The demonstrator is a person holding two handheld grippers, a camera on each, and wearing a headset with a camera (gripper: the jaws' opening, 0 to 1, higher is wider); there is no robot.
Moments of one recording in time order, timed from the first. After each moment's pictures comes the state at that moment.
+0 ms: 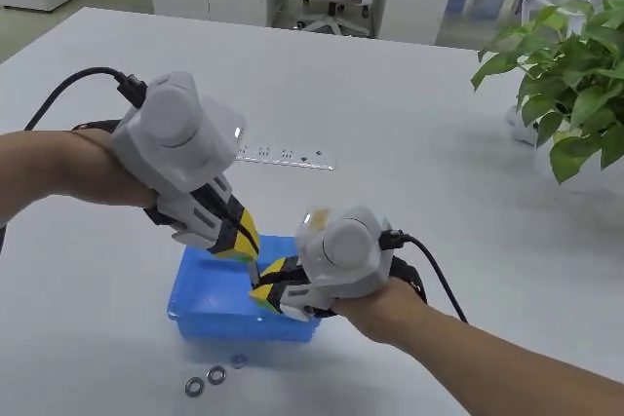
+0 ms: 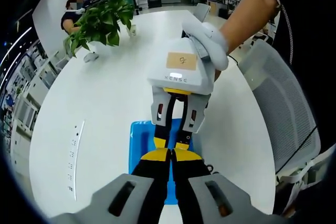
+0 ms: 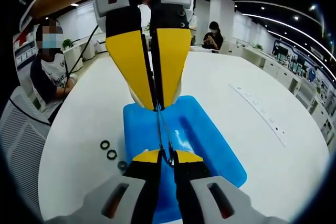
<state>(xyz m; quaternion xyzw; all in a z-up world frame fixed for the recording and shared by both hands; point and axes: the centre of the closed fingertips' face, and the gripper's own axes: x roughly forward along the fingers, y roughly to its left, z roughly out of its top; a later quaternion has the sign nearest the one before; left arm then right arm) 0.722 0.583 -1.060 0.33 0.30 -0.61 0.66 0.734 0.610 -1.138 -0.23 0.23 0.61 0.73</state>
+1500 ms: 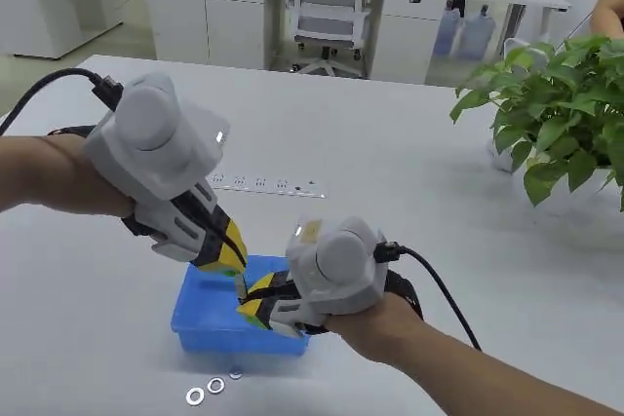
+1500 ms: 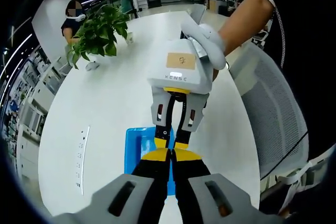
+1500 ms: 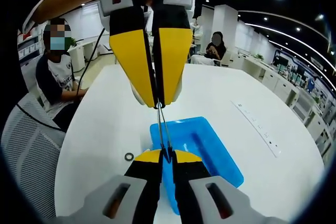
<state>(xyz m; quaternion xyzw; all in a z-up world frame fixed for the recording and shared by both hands) 0.674 0.582 -1.013 0.35 0.29 -0.60 0.66 0.690 0.611 -1.089 -0.23 0.19 0.62 0.73</state>
